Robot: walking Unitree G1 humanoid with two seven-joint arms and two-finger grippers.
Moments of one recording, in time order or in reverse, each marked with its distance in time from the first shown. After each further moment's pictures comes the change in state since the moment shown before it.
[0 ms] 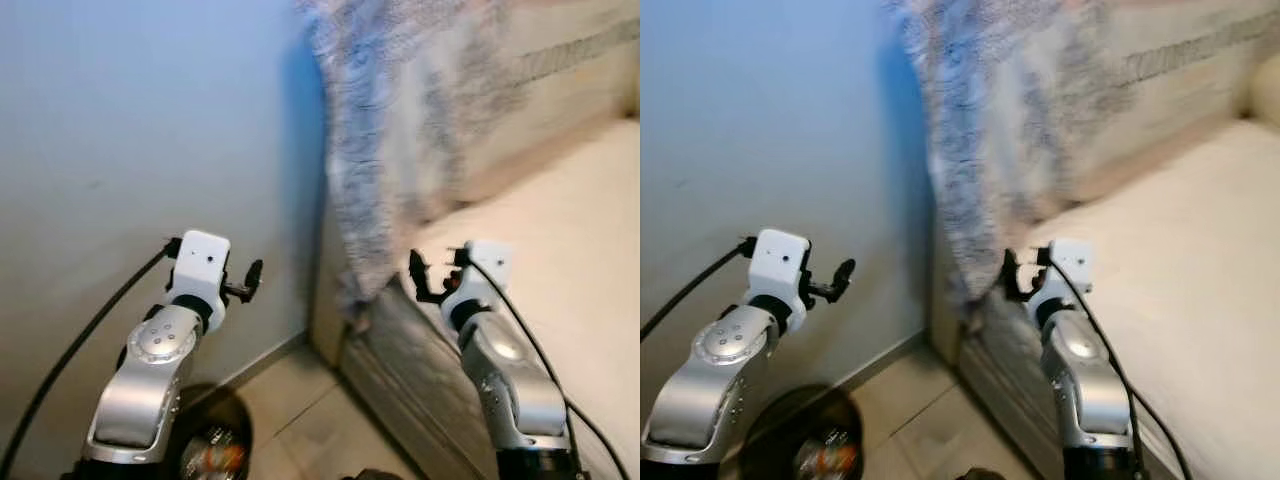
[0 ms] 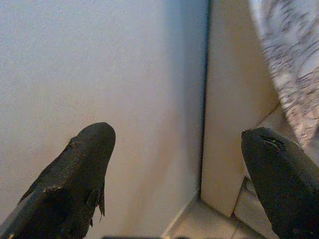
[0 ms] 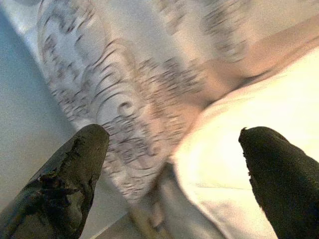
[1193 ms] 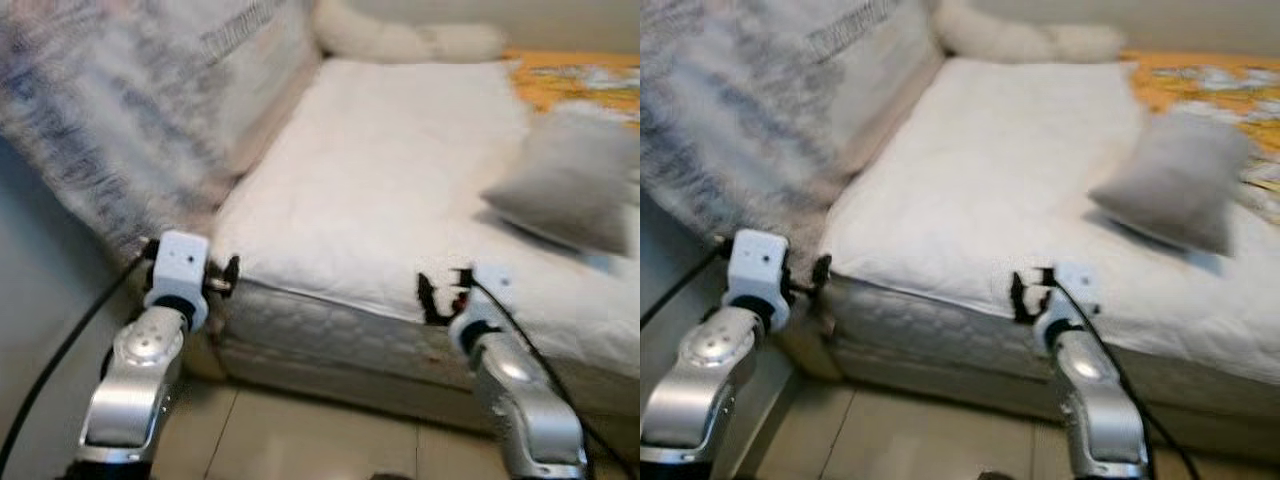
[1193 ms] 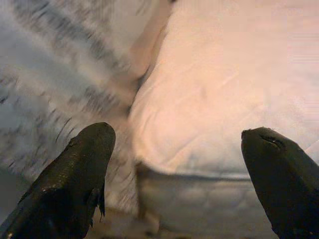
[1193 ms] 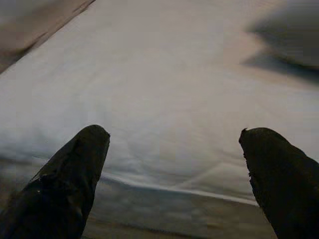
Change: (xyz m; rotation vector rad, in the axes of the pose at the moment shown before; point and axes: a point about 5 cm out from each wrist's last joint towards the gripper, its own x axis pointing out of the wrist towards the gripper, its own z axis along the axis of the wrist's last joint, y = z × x) left arm -0.001 0.017 -0.005 0.010 -0.013 0.115; right arm -0.021 -0.011 -0.013 -0.049 0.088 -0.046
